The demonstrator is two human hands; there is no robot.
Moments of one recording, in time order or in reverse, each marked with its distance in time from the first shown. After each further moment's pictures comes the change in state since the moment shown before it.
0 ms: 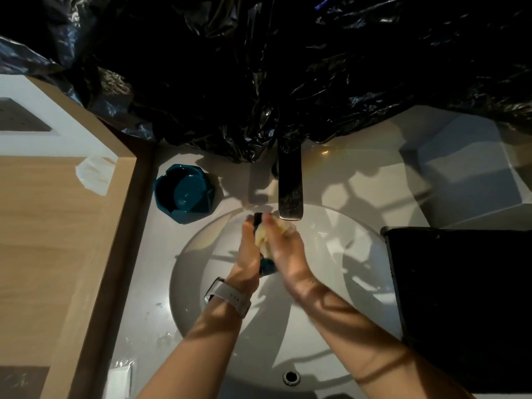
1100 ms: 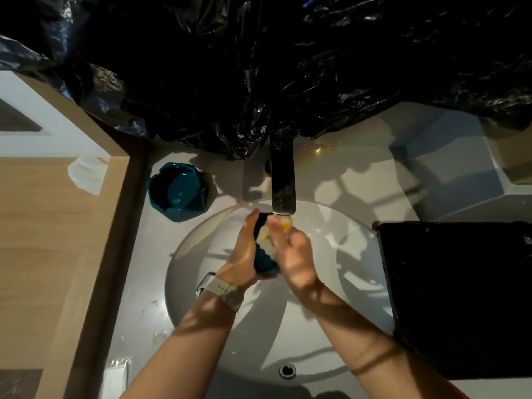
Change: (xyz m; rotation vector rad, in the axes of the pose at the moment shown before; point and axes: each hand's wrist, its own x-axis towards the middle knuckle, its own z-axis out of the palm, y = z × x) left_hand -0.002 0.003 -0.002 0.137 -0.086 -0.188; right_hand -0.014 0.005 -0.023 -0.060 0.029 -0.142
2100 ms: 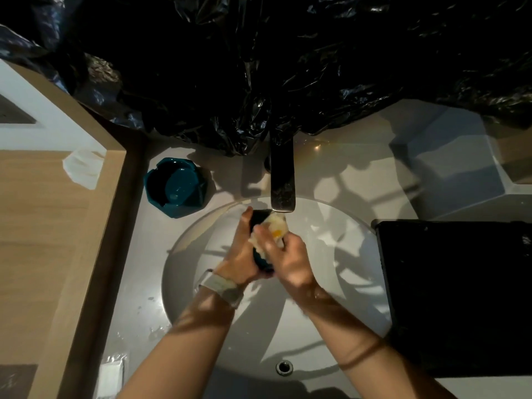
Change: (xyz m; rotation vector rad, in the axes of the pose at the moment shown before) left_hand -0.006 0.003 -0.002 -0.145 -0.067 -0.055; right_hand -0.008 0.009 0.002 0.068 -0.094 0.034
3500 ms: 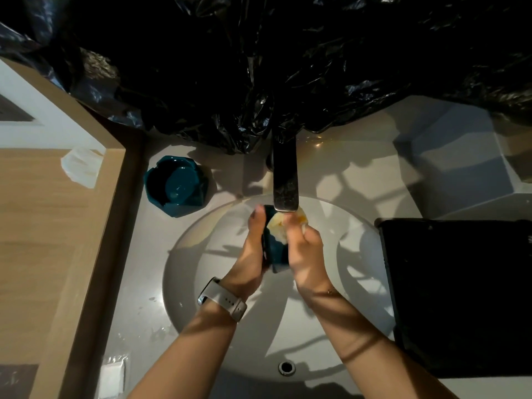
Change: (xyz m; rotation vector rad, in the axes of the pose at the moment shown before) left_hand 0.000 -0.015 0.007 0.078 -0.114 0.302; right_hand 0.003 -0.013 -0.004 0.163 0.196 0.000
